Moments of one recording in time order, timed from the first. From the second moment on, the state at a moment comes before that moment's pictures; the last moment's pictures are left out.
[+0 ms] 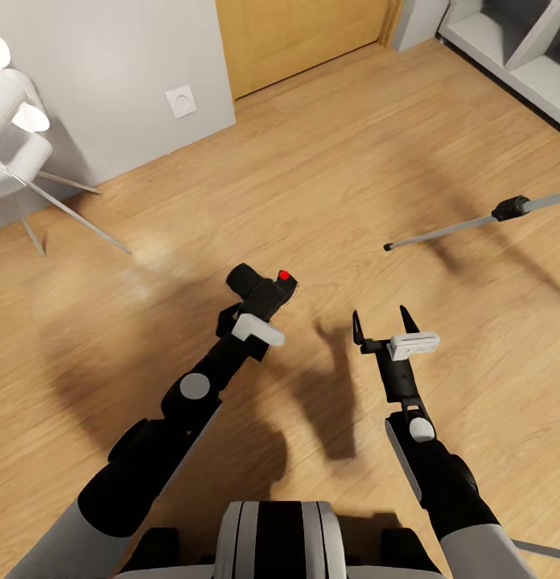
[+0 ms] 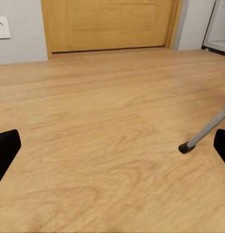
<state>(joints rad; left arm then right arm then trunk) -0.66 0.05 -0.56 -1.63 -0.09 0.53 0.05 -0.53 -0.03 0.09 -1.22 0.08 -0.59 -0.05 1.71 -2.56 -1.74</state>
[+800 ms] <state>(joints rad) -0.66 0.05 -0.49 -1.63 -0.09 0.54 0.05 -0.51 -0.03 0.09 -1.22 0.08 -0.59 -0.05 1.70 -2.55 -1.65</state>
